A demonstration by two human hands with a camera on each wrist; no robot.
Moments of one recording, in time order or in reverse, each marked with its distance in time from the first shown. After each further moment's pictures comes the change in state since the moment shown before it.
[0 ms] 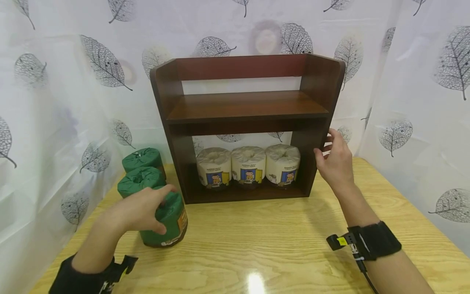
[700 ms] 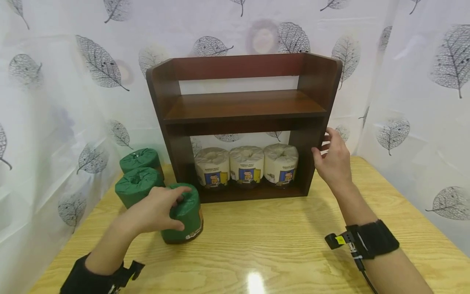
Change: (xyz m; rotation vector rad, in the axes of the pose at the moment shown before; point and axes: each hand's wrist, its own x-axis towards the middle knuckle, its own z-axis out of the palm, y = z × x) left_hand 0.019 0.016 0.018 0.047 0.141 0.140; right_hand 0.000 0.001 0.000 0.013 -0.001 0.012
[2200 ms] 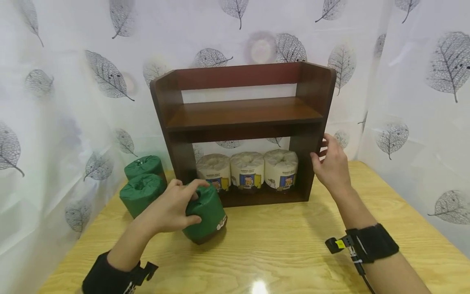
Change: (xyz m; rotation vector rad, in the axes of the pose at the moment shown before) left_hand 0.018 0.021 0.004 0.032 0.201 0.183; right_hand -0.001 0.001 -0.002 0.016 -0.014 -0.032
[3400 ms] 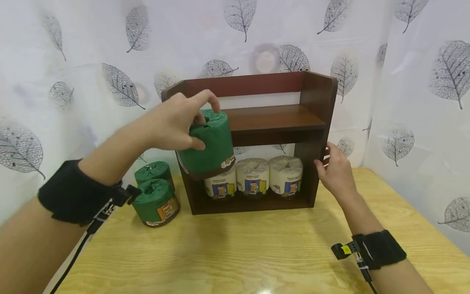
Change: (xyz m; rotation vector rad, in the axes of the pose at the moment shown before) left_hand 0.076 0.053 -0.180 0.110 0.031 0.084; right_hand -0.002 0.004 -0.005 -0.023 -0.069 -0.026
